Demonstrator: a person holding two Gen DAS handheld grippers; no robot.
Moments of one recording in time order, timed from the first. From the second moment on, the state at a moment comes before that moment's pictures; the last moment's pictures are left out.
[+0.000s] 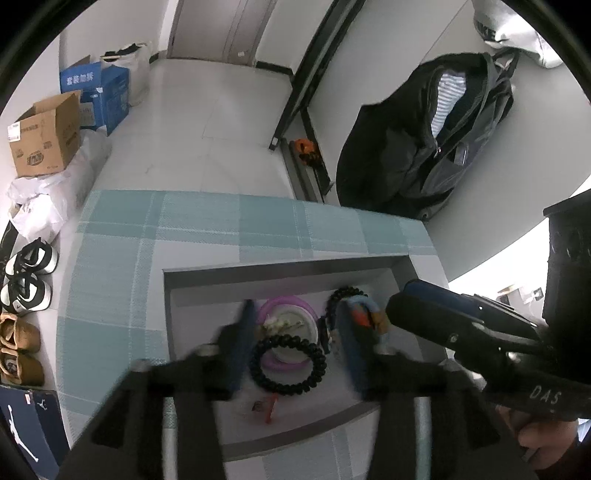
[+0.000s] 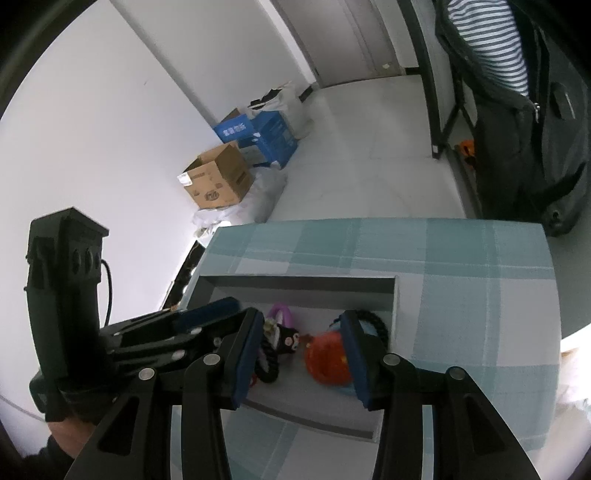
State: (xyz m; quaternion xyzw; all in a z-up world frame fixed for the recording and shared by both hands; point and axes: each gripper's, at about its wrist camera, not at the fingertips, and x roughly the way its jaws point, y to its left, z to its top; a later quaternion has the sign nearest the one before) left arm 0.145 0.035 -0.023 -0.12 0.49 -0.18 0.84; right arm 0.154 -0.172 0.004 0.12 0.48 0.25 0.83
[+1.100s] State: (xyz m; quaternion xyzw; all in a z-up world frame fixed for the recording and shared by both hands) left arm 0.083 0.044 0.015 -0.08 0.41 -0.09 0.90; right arm 0.103 -0.190 0.025 0.10 0.41 0.27 0.86
